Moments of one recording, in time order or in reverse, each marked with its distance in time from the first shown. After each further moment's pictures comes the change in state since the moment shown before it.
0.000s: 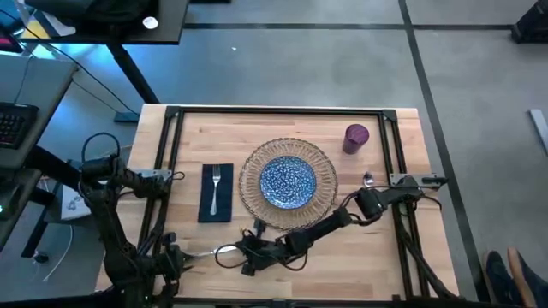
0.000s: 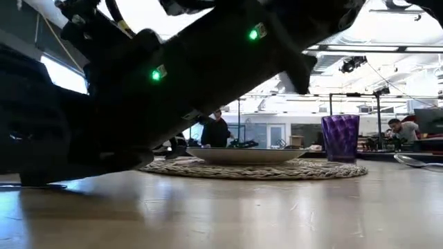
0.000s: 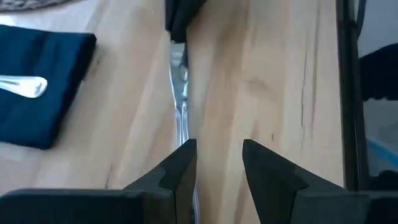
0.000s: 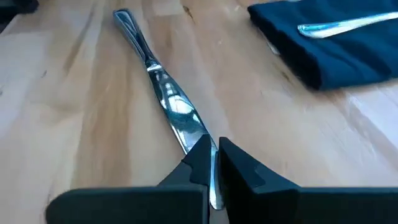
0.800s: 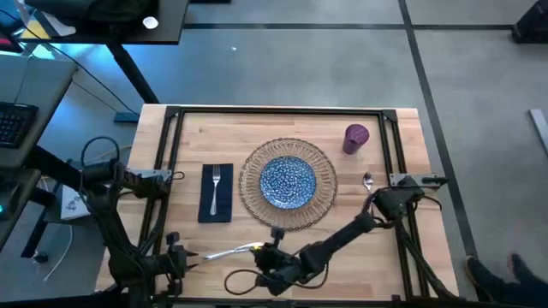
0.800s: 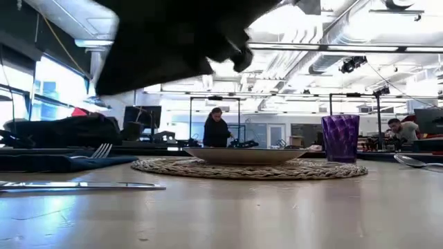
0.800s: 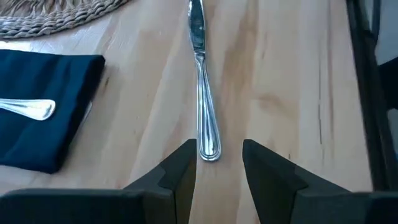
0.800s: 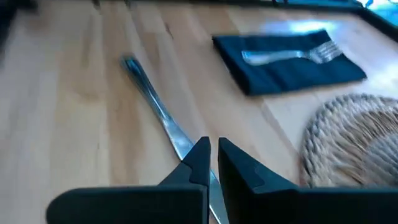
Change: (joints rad) left arm 0.033 0.044 -0.005 0.028 -0.083 0.037; right arm 0.112 -0.155 -0.005 -0.202 0.265 0.007
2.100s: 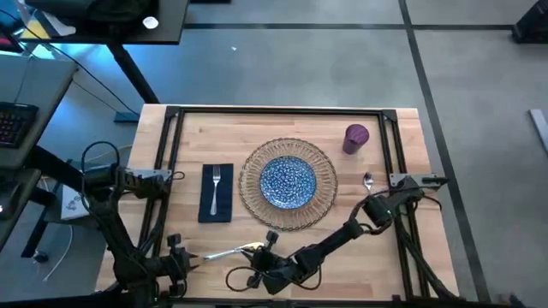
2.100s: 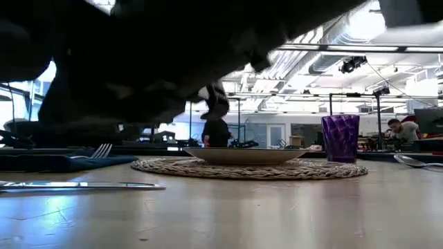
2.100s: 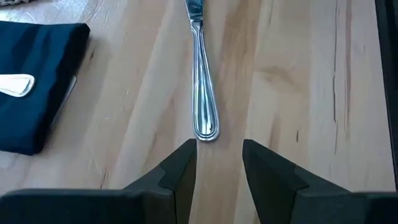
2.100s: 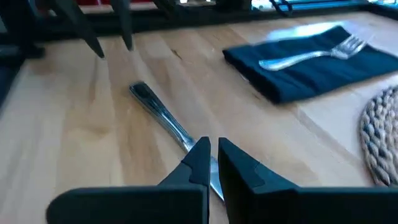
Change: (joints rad) left arm 0.010 0.040 0.000 0.041 0.079 0.008; right arm -0.008 0.126 0.000 0.293 0.053 0.020
